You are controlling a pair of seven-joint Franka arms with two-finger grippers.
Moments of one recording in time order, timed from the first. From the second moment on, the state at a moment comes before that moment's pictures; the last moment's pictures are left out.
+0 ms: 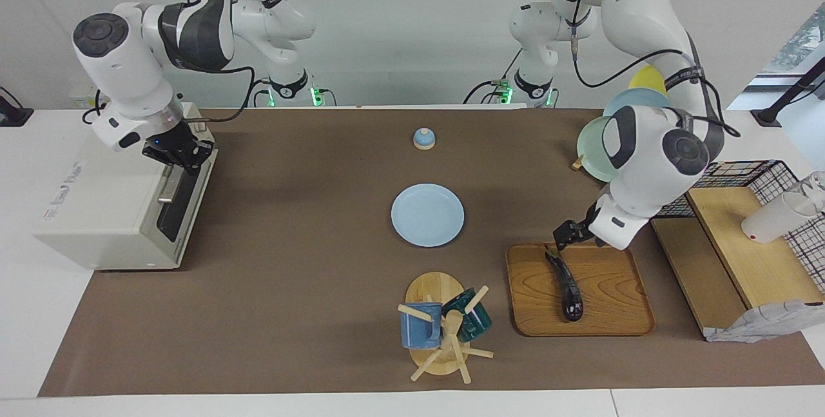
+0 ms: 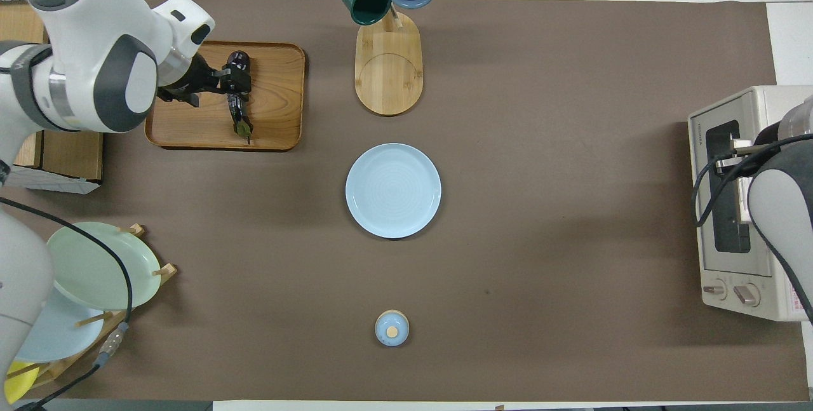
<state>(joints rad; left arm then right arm) -0.06 0.55 -0.16 -1.45 0.00 1.98 -0.20 -0.09 -0.01 -0.01 -1.91 -0.14 1.83 -0.11</state>
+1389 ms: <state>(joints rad) -0.06 0.63 -0.16 -1.53 0.09 2.28 -0.19 -0.03 -0.03 0.02 -2.16 -0.09 2.10 -0.07</state>
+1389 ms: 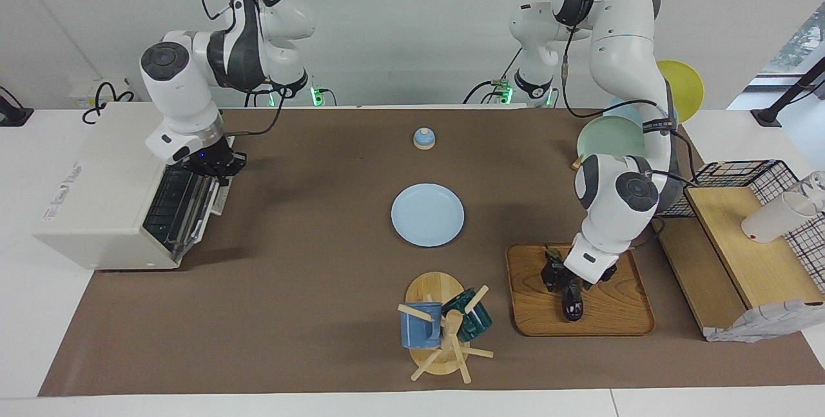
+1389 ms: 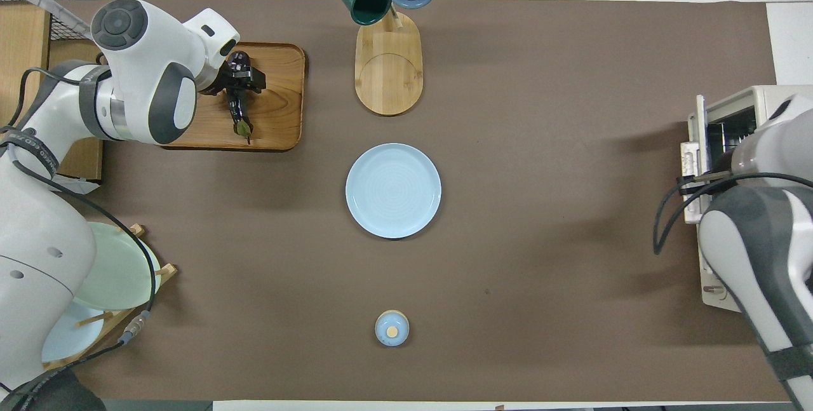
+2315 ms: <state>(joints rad) -0.06 0.58 -0.17 -1.49 0.05 2.14 -0.19 -0.01 0.16 0.03 -2.25 -0.01 2.42 -0.03</state>
